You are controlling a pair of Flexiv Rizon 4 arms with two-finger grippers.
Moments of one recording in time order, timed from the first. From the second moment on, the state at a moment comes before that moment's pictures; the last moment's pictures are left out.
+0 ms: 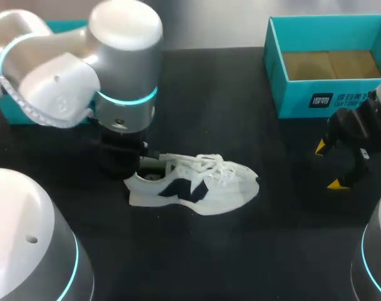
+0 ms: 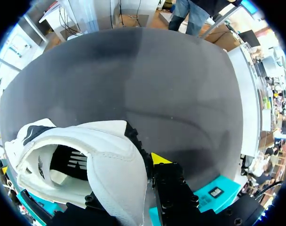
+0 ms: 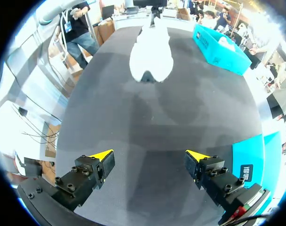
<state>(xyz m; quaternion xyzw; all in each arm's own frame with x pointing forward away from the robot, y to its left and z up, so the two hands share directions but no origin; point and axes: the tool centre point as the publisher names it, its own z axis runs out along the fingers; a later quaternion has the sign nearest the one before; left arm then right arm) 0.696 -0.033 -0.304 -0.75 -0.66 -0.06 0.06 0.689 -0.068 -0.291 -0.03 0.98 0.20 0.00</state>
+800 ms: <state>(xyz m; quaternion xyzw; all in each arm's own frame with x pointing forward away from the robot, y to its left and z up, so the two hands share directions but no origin) 0.688 -0.055 -0.372 -0.75 -0.66 -0.04 0.07 0.689 -0.068 -0.291 -0.03 0.98 0.20 0.00</state>
